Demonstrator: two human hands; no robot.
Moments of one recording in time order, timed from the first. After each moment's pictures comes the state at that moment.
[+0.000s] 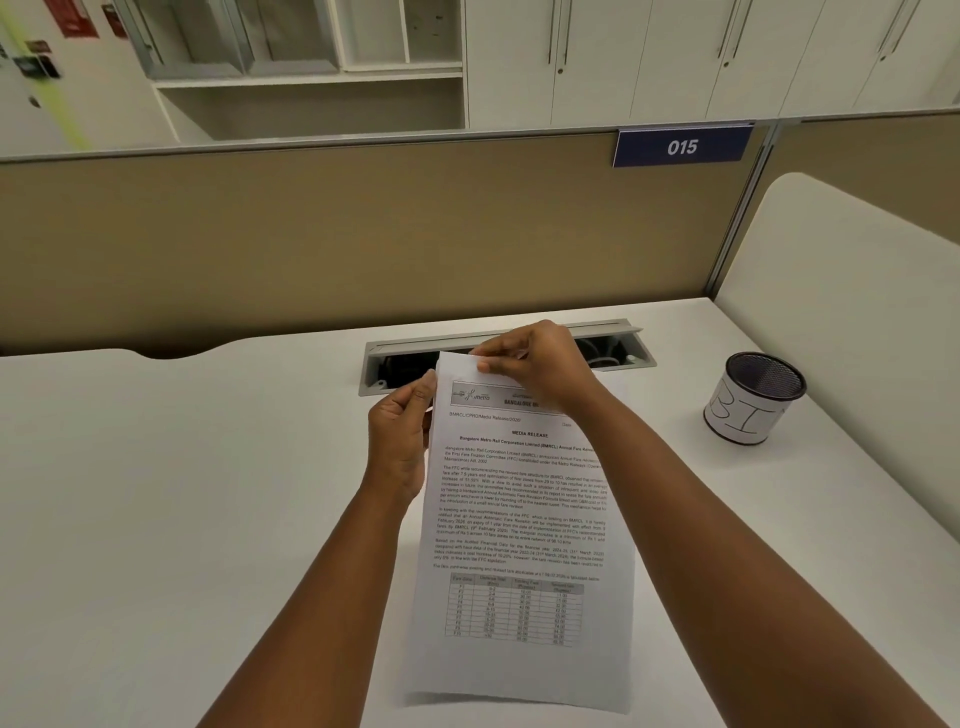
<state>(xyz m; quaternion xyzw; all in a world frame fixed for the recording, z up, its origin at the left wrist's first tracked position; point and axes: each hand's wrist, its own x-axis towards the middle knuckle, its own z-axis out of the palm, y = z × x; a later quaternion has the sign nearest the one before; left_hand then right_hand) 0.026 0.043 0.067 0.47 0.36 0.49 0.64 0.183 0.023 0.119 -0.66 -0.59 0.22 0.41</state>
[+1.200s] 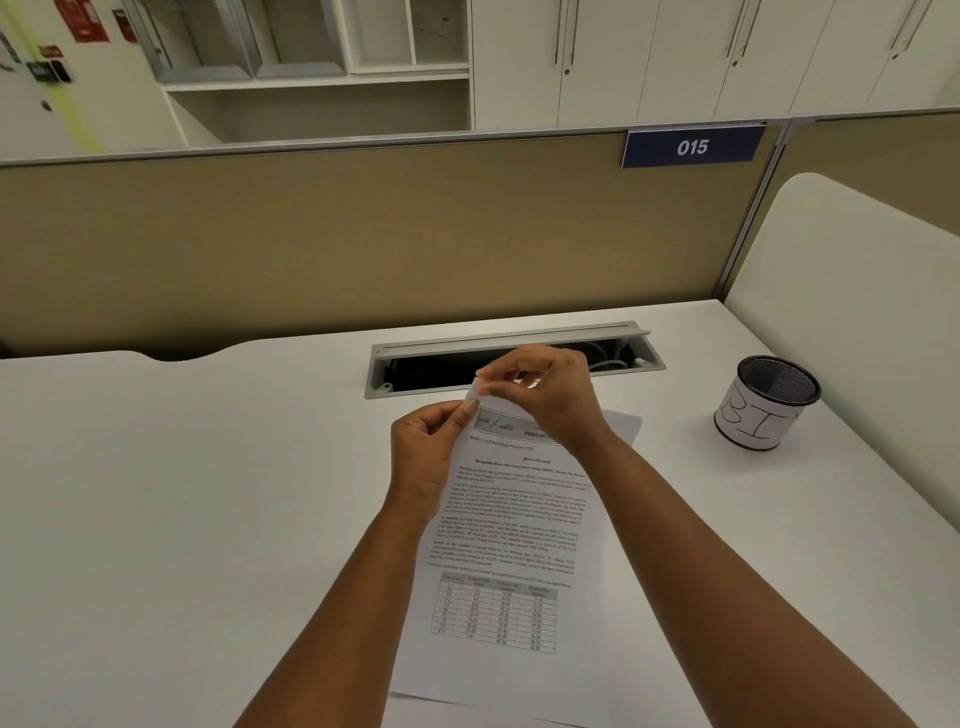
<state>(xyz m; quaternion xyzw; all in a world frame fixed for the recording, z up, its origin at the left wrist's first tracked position) 0.032 0.031 0.059 0.55 0.40 0.46 0.57 0.174 0.008 0.098 -0.57 -0.63 0.12 0.51</state>
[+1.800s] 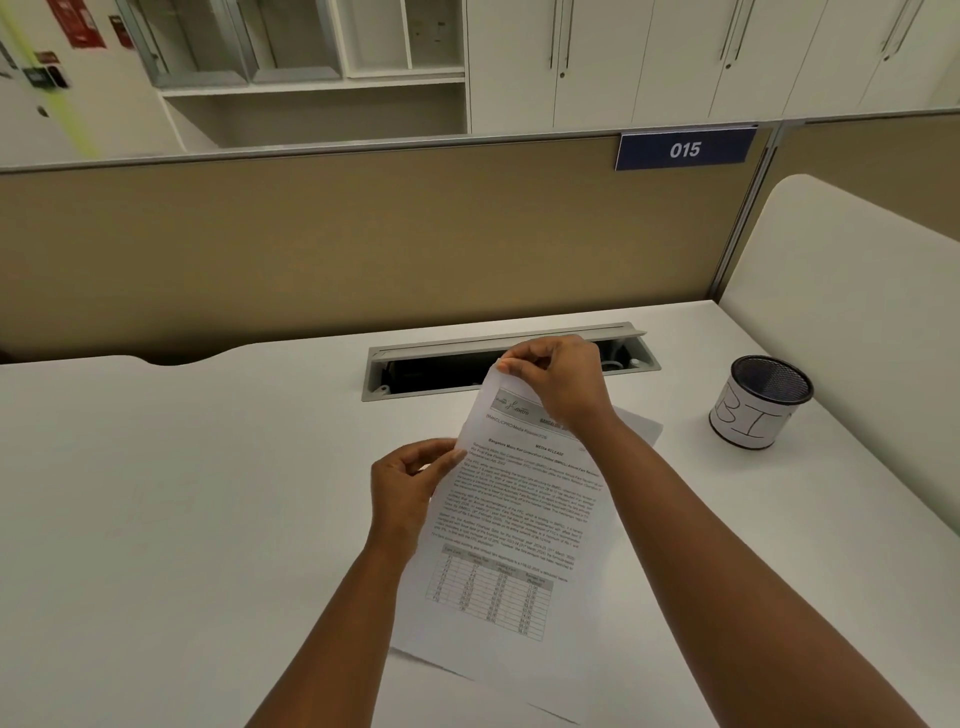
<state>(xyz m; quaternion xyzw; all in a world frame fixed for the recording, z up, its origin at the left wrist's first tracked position) 0.009 0.028 0.019 0.54 0.42 0.45 0.57 0.187 0.016 0.105 -0.68 -0.52 0.17 0.49</state>
